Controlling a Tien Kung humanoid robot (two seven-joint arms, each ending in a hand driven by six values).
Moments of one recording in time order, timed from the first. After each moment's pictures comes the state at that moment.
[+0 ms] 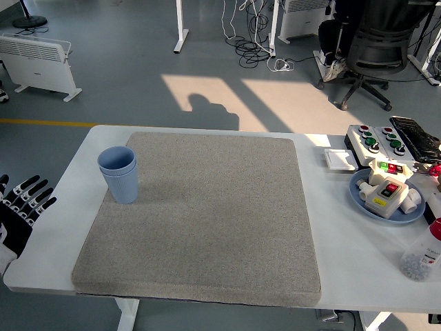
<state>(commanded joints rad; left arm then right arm) 0.00 0.28 -1.64 -1.40 0.61 -0.11 -0.03 0.21 -0.20 0.55 0.23 -0.78 -0.15 -0.17</state>
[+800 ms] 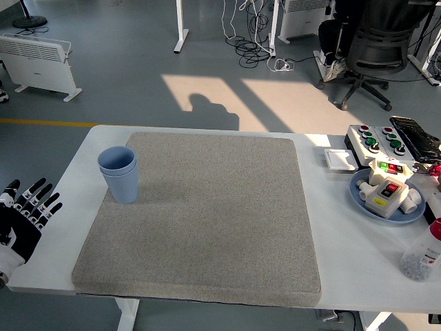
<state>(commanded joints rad) 0.01 0.28 -1.62 -1.39 0.62 -0.14 -0.02 0.20 -0.20 0.55 0.23 -0.79 -0.15 -0.18</state>
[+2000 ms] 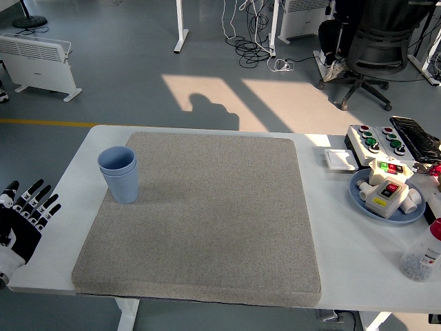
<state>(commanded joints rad) 0.00 0.27 -1.62 -1.38 0.61 -0.13 -0.02 0.21 -0.20 0.55 0.23 -0.78 -0.15 -0.18</state>
